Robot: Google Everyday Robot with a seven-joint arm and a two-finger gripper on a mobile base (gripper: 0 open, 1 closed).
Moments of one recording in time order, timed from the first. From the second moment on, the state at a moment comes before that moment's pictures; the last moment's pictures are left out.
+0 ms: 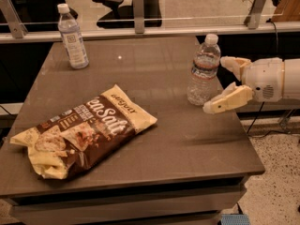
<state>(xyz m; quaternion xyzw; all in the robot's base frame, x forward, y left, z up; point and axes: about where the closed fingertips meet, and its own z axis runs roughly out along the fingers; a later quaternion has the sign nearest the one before) 0.527 -0.159 0.901 -0.45 0.69 0.29 0.49</state>
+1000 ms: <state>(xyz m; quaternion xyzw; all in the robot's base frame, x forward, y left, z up) 0.539 -0.134 0.905 -0.46 0.66 0.30 0.51</state>
